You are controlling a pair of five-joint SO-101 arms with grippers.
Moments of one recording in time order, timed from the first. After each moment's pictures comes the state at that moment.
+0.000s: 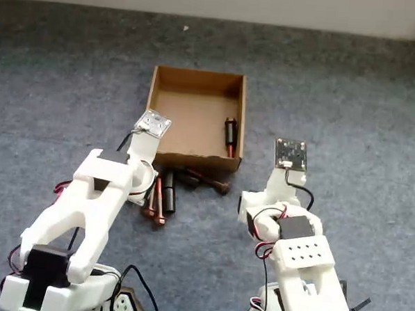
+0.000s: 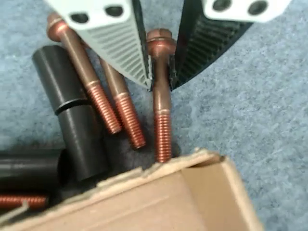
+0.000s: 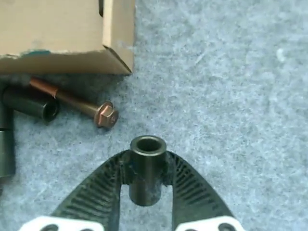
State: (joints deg) left arm 3.3 -11.6 50.6 48.7 -4.5; right arm -17.5 -51.3 71.5 46.0 -11.6
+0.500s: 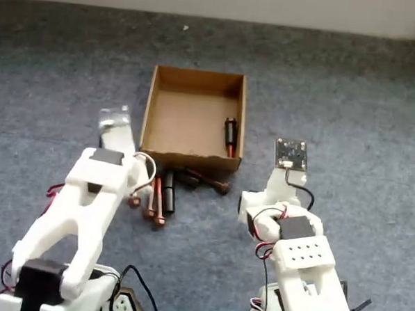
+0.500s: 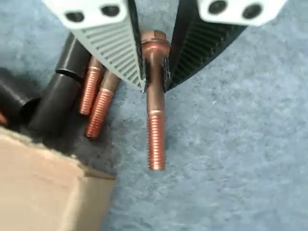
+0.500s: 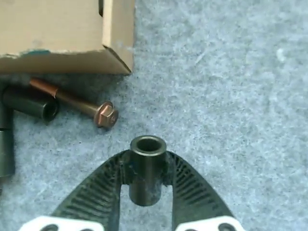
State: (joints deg) left arm 1.5 -18.6 50.4 55.0 35.2; right arm -17.5 -51.3 71.5 46.0 -11.6
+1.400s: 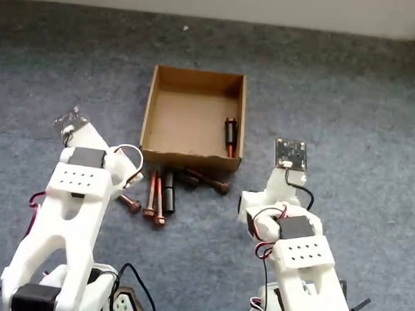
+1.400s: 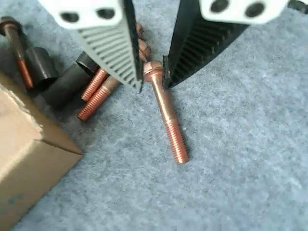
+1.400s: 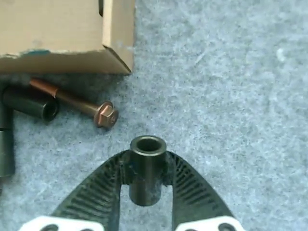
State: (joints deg) left arm -2.6 -28.2 48.1 65.3 47.8; right arm -17.5 -51.3 71.5 46.0 -11.6
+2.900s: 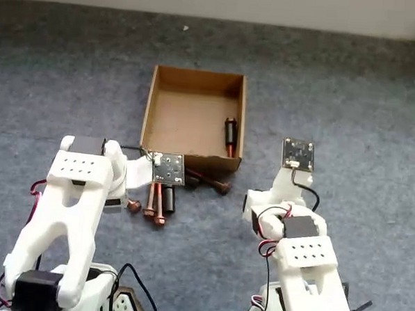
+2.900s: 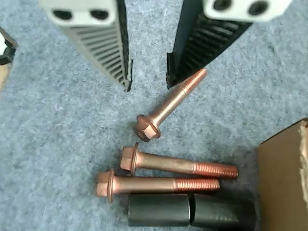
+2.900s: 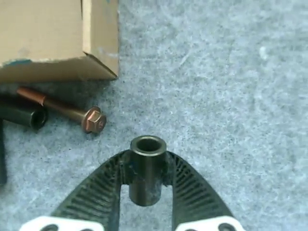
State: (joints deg) left arm -3.0 -21.8 42.4 76.0 -74.8; right arm -14.7 -51.3 71.5 46.0 -11.6
